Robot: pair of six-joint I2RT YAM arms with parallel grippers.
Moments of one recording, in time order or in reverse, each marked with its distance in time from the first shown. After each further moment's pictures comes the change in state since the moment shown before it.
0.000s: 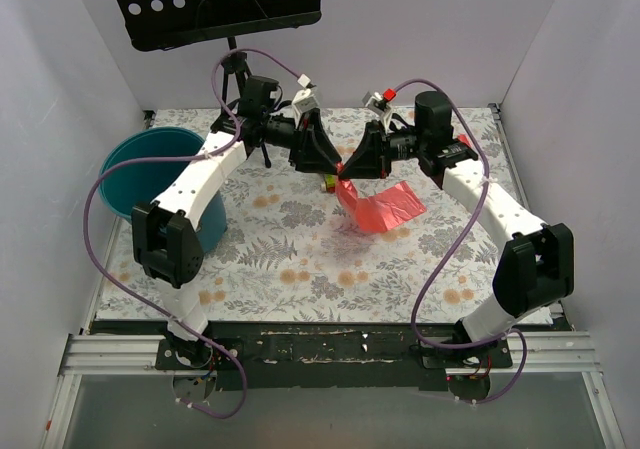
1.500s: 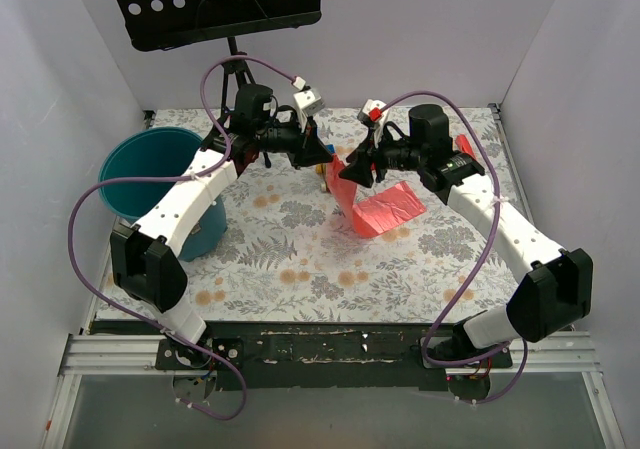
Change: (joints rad) left arm -0.042 -0.166 -0.138 0.082 -0.508 -0.122; right arm 0.082 -0.142 -0.048 -0.212 0.600 -0.357
